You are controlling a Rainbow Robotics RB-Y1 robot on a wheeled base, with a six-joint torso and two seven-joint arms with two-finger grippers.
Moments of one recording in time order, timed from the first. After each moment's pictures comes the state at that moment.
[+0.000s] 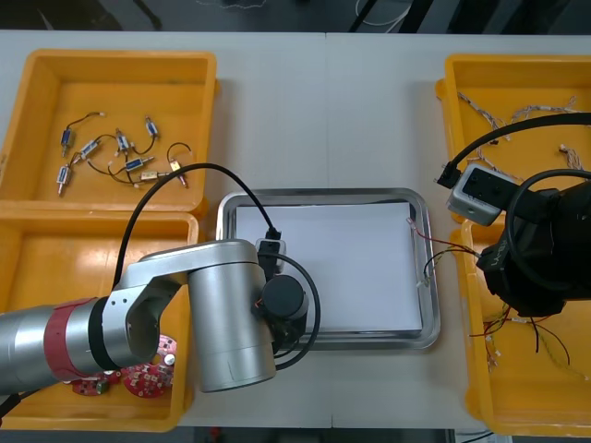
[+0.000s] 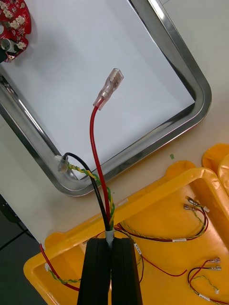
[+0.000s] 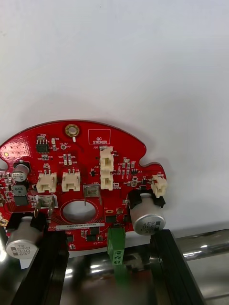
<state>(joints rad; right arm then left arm) -0.44 -1.08 0.15 -2.56 -1.18 1.75 1.44 -0.67 0.56 -1.09 -2.04 0.42 1.56 -0.28</state>
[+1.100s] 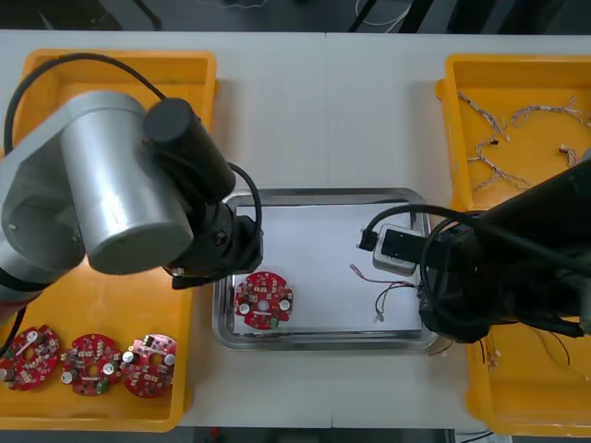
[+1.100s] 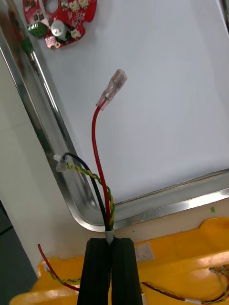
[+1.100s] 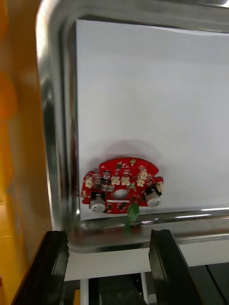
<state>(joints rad) -0.64 -1.07 0.65 -2.48 -0.99 1.58 1.53 -0.67 0.64 -0.57 -2.19 0.79 1.83 -0.39</state>
